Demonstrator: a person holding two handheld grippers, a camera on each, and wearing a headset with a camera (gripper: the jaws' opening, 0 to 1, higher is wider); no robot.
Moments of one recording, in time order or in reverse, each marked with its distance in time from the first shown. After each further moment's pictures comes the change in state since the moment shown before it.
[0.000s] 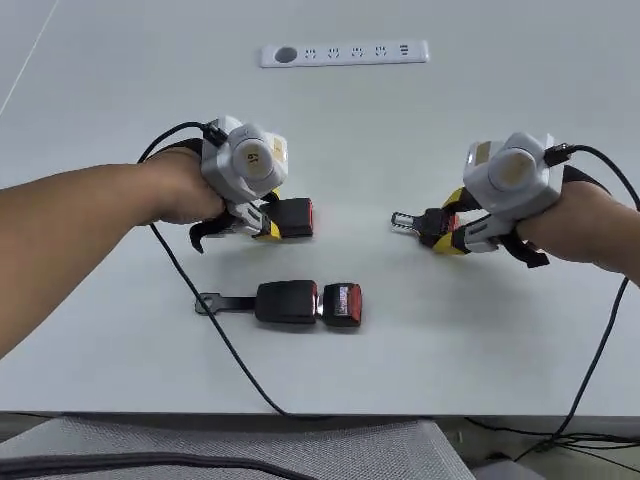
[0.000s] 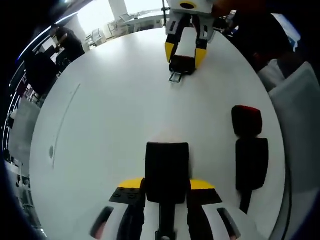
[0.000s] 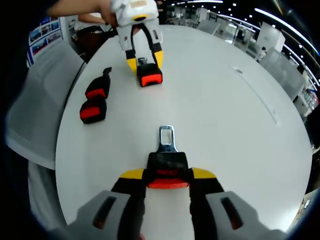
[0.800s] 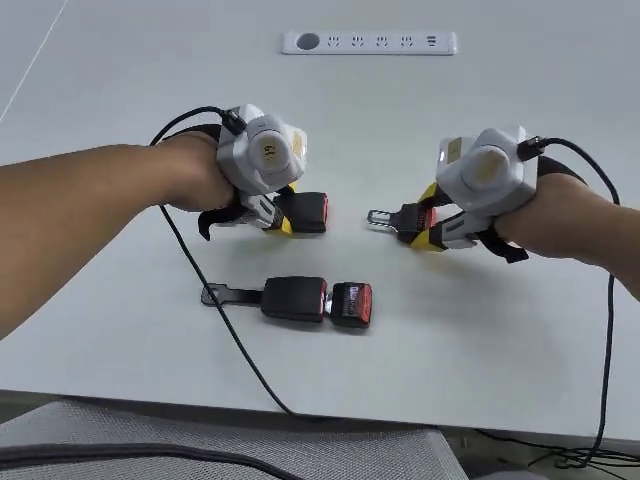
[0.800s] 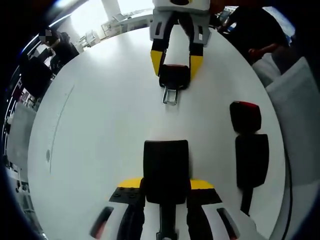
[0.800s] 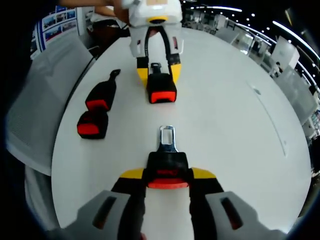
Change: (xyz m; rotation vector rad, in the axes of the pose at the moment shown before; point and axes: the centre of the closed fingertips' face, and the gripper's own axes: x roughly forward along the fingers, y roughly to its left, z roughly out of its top) left arm 0.004 0.000 -0.004 0.018 0.006 -0.030; right arm 0.033 0.014 0.054 -0.150 -0.025 0.054
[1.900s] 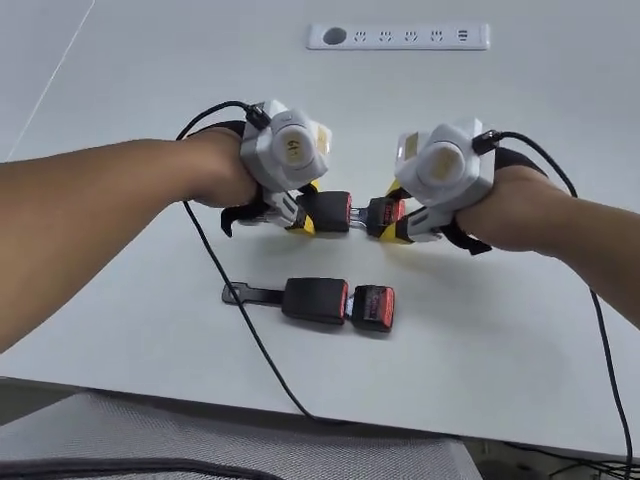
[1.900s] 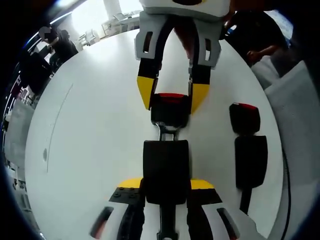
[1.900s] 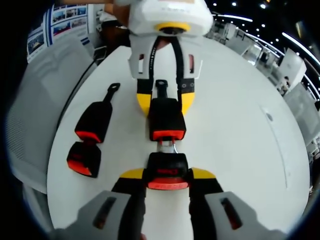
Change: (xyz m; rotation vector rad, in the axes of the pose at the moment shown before) left arm -0.001 -0.002 0.003 -0.009 -0.003 -0.031; right arm 0.035 -0.004 0.050 -0.069 -0.045 0.038
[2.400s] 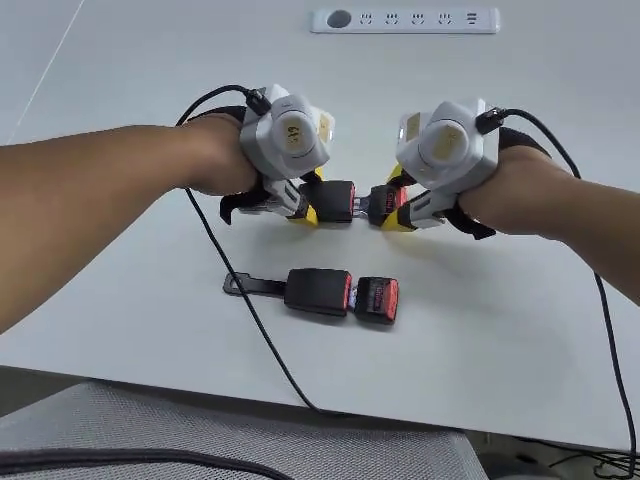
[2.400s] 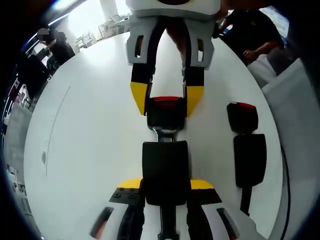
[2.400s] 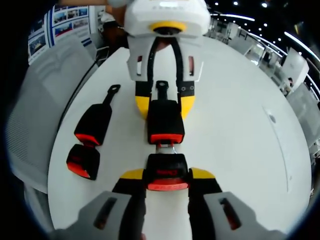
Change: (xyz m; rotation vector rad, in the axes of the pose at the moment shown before) left arm 0.002 -0.001 0.001 0.024 -0.010 -0.019; right arm 0.004 -0.001 0.005 -0.016 0.005 0.022
